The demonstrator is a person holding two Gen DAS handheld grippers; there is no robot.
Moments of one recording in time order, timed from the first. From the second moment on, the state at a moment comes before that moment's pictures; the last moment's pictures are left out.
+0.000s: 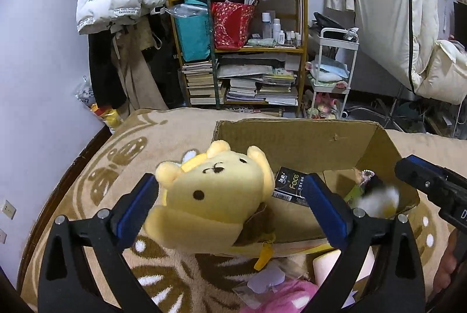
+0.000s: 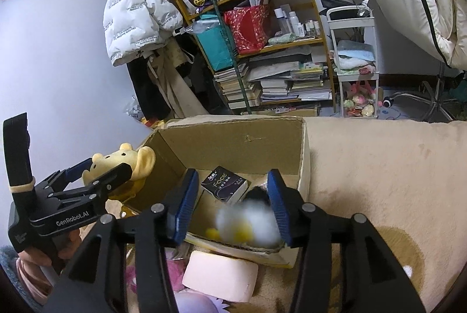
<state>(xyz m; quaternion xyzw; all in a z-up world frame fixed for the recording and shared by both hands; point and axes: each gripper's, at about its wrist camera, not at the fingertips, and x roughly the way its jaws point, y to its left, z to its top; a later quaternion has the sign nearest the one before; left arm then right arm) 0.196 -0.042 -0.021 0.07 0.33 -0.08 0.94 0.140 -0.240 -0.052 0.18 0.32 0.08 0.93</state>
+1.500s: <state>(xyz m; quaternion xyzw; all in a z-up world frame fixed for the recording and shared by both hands) 0.089 0.007 0.002 0.04 0.41 -0.08 0.91 0.047 -0.203 -0.032 0.15 0.37 0.09 0.91</state>
